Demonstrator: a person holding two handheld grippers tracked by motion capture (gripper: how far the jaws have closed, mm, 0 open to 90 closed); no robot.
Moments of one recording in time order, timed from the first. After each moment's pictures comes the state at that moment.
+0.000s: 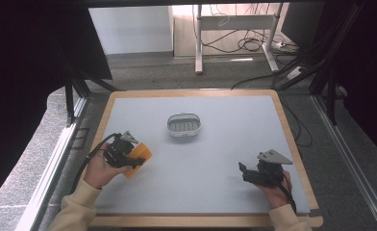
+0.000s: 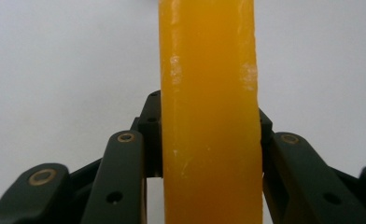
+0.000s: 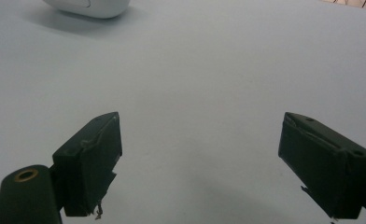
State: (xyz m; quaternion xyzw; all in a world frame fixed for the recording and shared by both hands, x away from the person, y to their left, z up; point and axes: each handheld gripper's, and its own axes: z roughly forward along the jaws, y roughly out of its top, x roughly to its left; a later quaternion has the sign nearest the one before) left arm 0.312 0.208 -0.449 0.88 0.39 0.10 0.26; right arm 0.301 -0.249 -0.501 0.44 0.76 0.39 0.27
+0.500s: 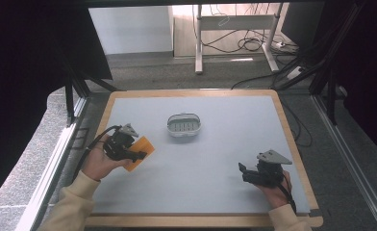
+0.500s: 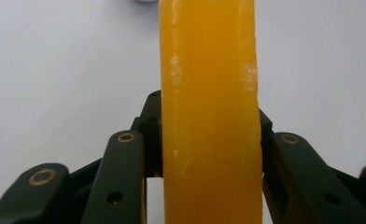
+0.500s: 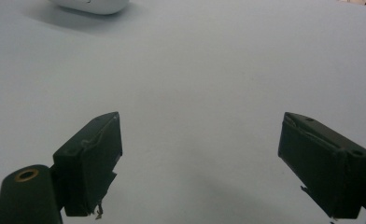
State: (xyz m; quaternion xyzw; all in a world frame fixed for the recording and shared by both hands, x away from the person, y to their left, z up) left arm 0.324 0.207 -0.432 0.89 0.36 0.09 0.28; right arm 0.301 -0.249 -0.502 0.44 0.77 0.38 0.27
